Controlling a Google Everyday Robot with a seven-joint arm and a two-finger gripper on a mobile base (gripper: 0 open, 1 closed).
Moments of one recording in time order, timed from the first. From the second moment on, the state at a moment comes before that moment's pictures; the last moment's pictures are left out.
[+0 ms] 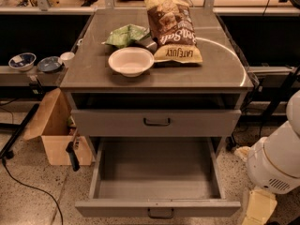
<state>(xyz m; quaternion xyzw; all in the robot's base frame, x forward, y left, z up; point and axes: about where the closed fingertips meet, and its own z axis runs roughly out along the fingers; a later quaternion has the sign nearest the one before) 0.320 -0.211 0.753 -0.58 0.81 0.10 0.07</state>
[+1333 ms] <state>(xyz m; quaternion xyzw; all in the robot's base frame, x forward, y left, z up) 0.314 -0.220 0.715 -0.55 0.83 0.11 0.05</state>
